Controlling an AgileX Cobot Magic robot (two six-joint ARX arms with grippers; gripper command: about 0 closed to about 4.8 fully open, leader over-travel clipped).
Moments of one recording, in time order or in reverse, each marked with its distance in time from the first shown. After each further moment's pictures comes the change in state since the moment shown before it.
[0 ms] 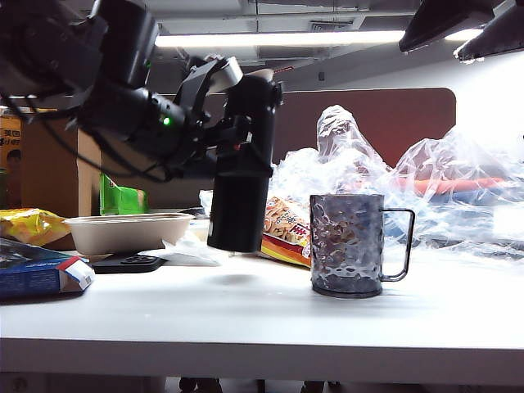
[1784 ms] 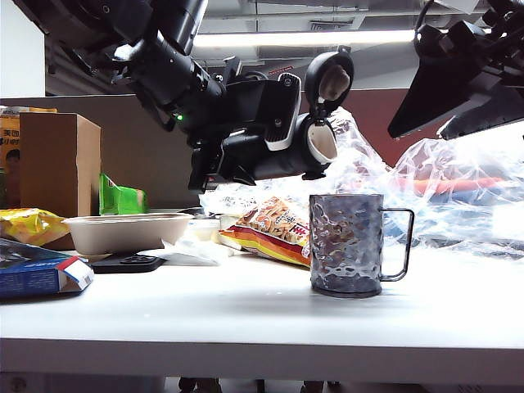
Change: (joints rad) left arm -0.094 0.000 0.182 -0.249 -0.281 1.460; right arm 0.000 0.157 0.000 -0.111 -0.075 -0.056
